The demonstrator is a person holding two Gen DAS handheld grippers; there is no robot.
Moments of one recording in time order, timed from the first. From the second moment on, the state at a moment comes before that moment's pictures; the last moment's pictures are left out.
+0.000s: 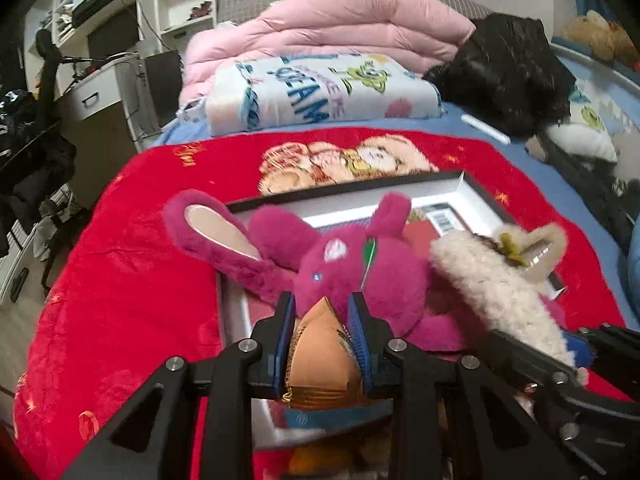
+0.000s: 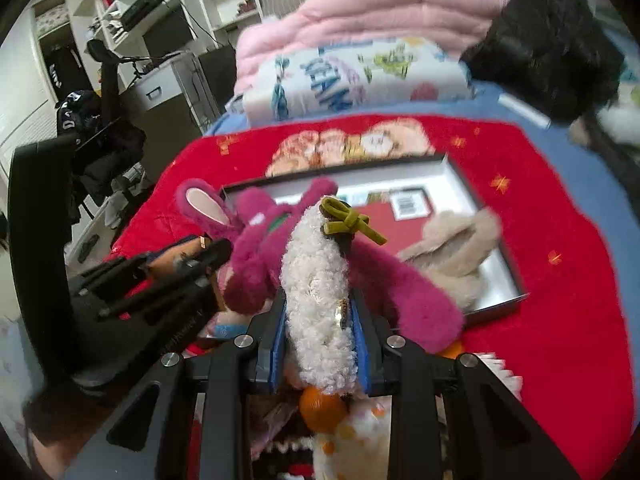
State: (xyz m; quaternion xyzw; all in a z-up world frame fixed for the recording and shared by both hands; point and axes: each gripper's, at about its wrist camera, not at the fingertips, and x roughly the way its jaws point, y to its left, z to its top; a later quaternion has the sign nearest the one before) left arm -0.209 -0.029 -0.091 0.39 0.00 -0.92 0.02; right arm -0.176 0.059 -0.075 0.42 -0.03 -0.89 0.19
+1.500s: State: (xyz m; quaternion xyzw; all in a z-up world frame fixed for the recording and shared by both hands) left arm -0.229 -0.024 -0.144 0.39 -0.03 -0.92 0.02; right arm -0.267 0.059 -0.149 0.45 -0.05 -0.87 0.18
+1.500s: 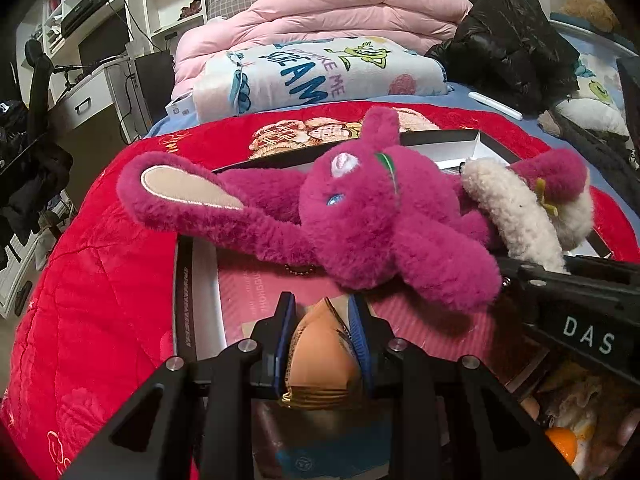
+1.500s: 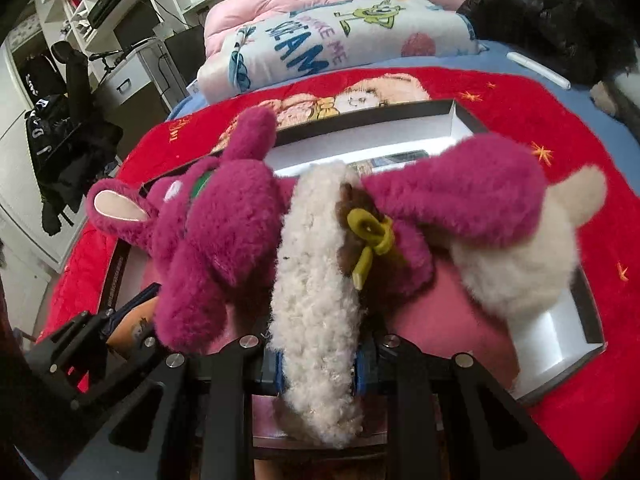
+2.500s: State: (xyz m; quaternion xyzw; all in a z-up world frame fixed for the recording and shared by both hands) left arm -0.224 -0.015 -0.141 0.40 -0.02 -0.92 0.00; right arm -0.247 0.047 -0.145 0.43 -0.06 -0.87 0.25
